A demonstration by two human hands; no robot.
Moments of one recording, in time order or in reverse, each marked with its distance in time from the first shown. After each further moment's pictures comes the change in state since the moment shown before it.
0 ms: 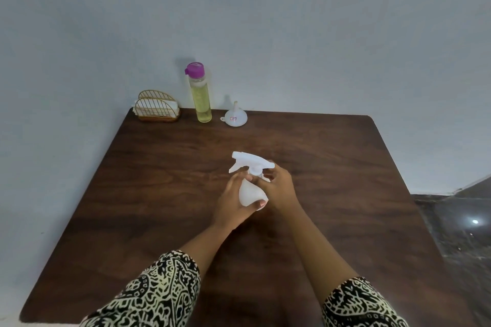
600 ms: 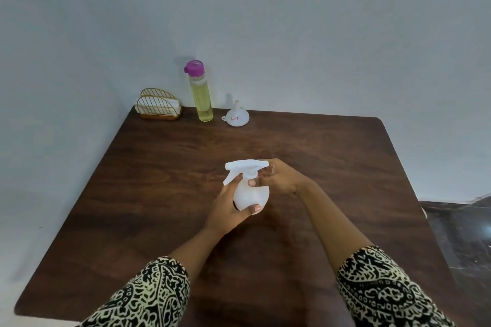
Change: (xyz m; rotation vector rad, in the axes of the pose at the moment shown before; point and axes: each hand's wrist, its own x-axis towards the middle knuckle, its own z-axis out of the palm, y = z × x) left_hand 0.001 -0.006 0.004 -0.043 -0.014 -0.033; right_hand 0.045 -0.022 -0.046 -0.032 -0.681 0.088
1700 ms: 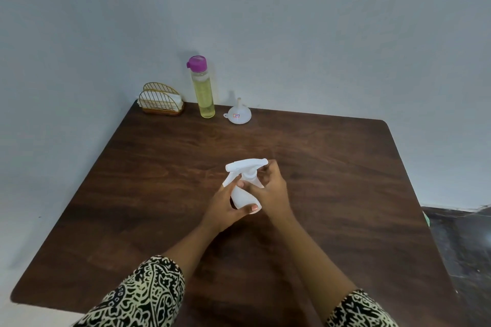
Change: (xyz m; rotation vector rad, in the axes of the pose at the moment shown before) left_hand 0.000 0.000 0.001 -0.097 -0.030 0.041; right_hand -0.009 0.025 0.058 0.124 0.601 -0.075
